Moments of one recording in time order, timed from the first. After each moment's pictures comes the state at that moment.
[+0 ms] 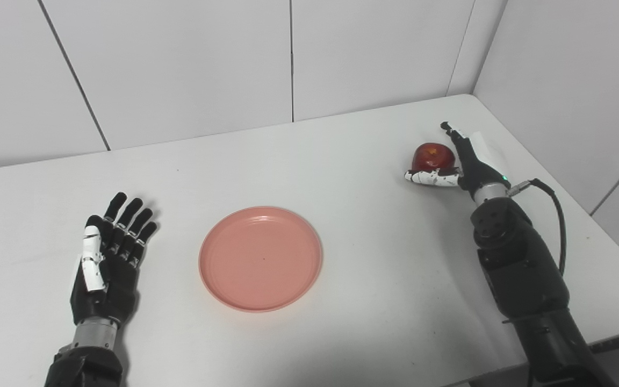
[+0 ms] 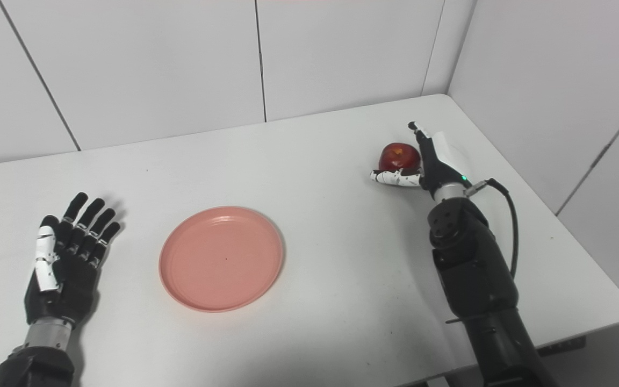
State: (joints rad) left arm -0.17 0.00 0.12 0.08 -0.39 0.15 -0.20; right arm -0.30 -0.39 -0.12 0.04 -0.62 0.47 0.10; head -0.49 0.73
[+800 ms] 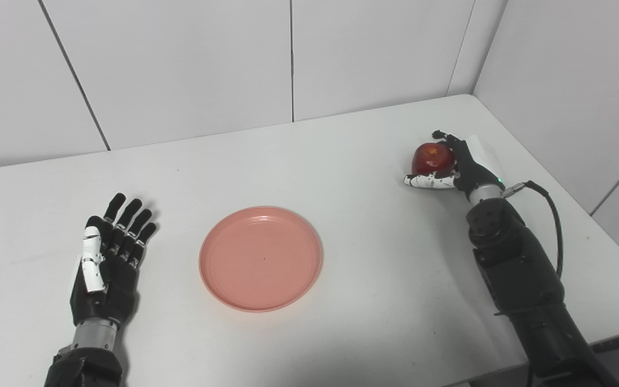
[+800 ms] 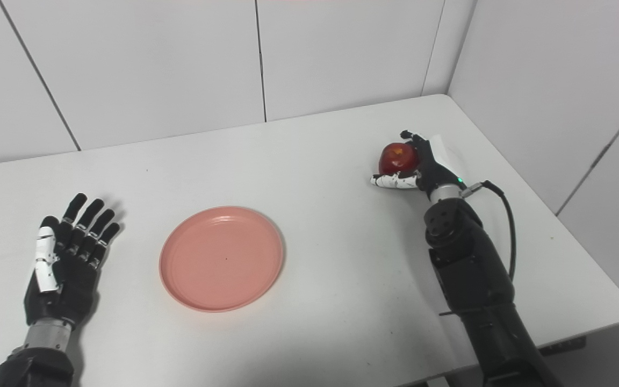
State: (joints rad) left arm -0.16 0.00 0.12 0.07 -0.39 0.15 -0.20; right arm -0.31 -0.41 -0.08 0.12 -0.53 0.45 0.01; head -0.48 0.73
